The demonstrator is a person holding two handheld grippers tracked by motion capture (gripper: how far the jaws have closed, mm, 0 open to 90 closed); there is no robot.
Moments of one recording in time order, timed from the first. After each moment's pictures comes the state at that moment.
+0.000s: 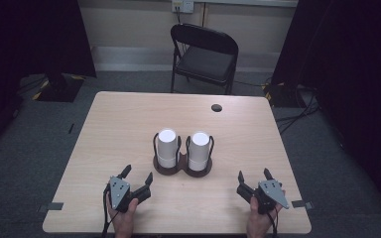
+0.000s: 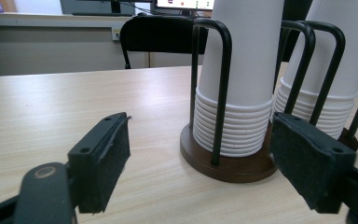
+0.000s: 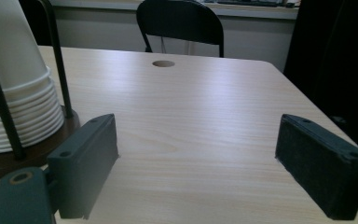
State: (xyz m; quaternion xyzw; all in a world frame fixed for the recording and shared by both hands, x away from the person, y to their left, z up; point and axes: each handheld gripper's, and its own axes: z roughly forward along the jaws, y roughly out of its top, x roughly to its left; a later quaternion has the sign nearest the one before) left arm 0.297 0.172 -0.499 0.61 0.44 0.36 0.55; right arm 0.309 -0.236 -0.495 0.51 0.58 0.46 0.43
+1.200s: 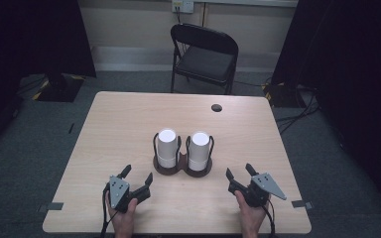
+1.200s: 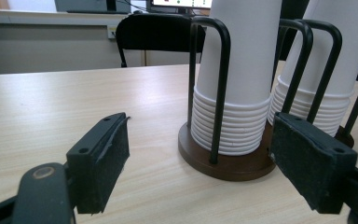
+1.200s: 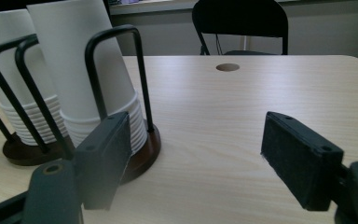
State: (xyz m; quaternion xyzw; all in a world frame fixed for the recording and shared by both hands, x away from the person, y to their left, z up) left arm 0.297 0.174 -0.499 0.61 0.44 0.36 0.55; right arm 0.315 -0.211 -0.474 0.48 0.62 0.53 0.33
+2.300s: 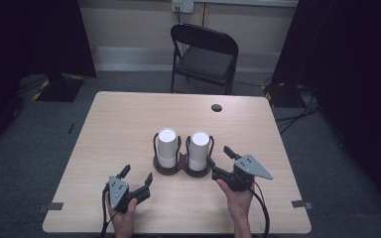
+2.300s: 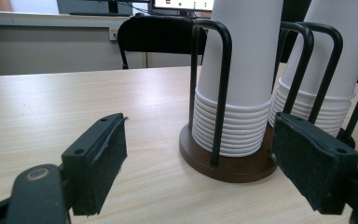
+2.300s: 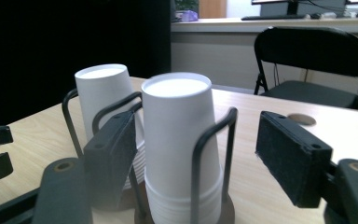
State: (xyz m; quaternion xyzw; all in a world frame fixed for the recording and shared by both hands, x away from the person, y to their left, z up) left arm 0.297 0.174 -0.499 0.61 0.44 0.37 0.55; right arm 0.340 -0.164 -0.424 0.38 0.65 0.58 0.30
